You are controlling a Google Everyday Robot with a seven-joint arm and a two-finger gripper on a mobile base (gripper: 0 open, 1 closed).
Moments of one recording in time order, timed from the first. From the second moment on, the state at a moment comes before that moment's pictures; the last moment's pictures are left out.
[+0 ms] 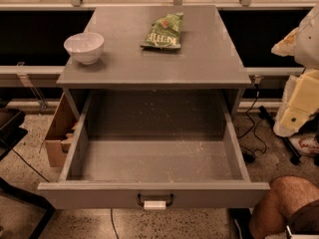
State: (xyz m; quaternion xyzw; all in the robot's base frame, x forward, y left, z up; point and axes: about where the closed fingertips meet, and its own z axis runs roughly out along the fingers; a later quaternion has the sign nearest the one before) arm 0.438 -0.217 0.976 -0.60 0.78 -0.03 0.16
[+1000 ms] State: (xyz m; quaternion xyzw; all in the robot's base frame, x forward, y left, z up) arm 0.401 -0.185 0.911 -0.60 0.78 0.00 0.17
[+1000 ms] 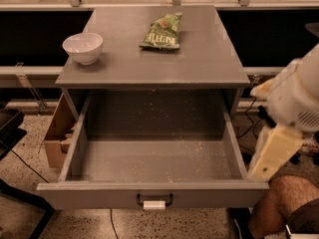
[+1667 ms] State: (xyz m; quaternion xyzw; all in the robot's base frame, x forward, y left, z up) arm 0.326 -0.184 0.786 -0.59 0.80 0.03 0.11
